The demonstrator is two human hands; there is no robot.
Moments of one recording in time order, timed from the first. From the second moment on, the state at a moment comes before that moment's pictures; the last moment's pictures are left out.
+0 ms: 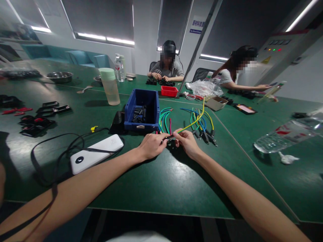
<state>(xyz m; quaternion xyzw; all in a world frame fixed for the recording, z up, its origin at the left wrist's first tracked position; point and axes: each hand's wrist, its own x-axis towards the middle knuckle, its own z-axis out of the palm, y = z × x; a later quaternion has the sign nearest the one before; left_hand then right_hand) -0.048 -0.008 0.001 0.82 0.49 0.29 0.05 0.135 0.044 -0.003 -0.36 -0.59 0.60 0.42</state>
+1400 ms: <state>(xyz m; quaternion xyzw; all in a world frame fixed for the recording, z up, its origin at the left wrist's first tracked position) -0.048 -0.009 0.003 0.83 0.48 0.28 0.05 0.134 0.043 -0.003 -0.36 -0.60 0.58 0.41</state>
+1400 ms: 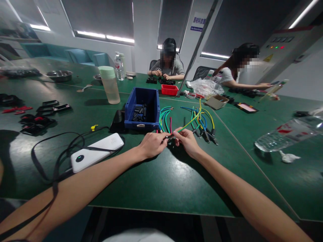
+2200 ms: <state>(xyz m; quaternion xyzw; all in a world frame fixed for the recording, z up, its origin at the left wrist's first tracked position) -0.048 -0.009 0.004 0.83 0.49 0.28 0.05 0.135 0.043 -0.004 -0.36 -0.61 0.58 0.41</state>
